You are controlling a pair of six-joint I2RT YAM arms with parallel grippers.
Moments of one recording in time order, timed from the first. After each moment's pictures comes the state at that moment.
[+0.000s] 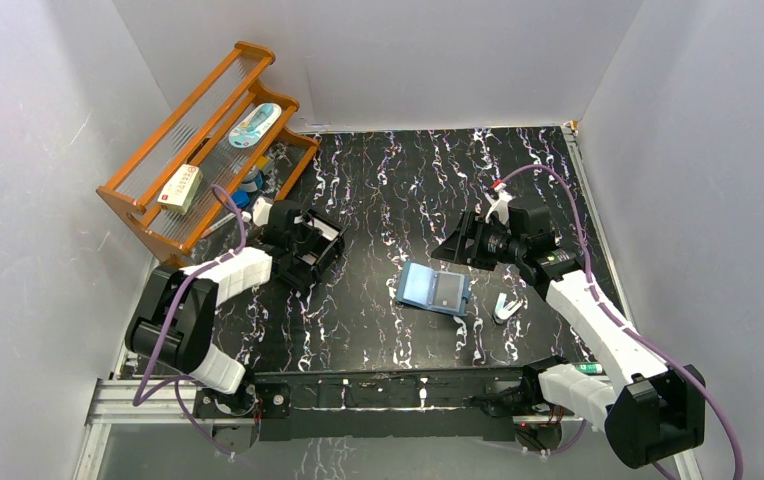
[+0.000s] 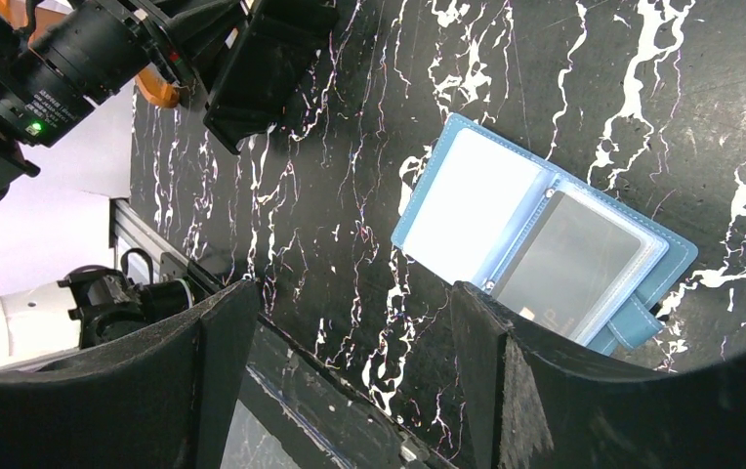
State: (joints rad) left arm -0.35 1.52 0.73 0.08 -0.20 -1.20; right arm 0.34 1.04 0.77 -0.37 -0.50 0.57
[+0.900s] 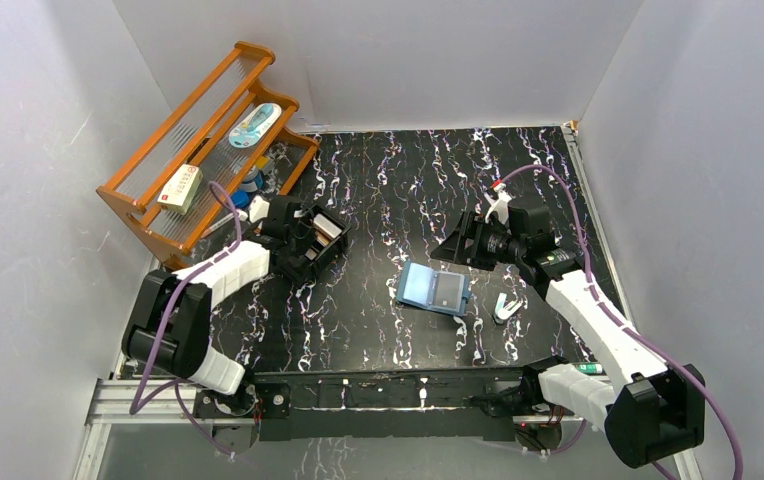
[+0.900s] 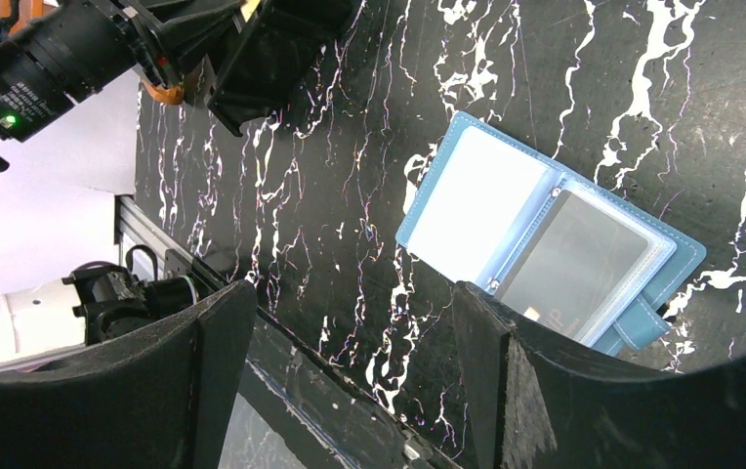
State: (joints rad) left arm -0.35 1.50 0.81 -0.12 -0.22 -1.21; right arm 0.34 1.04 0.77 -0.37 -0.51 0.57
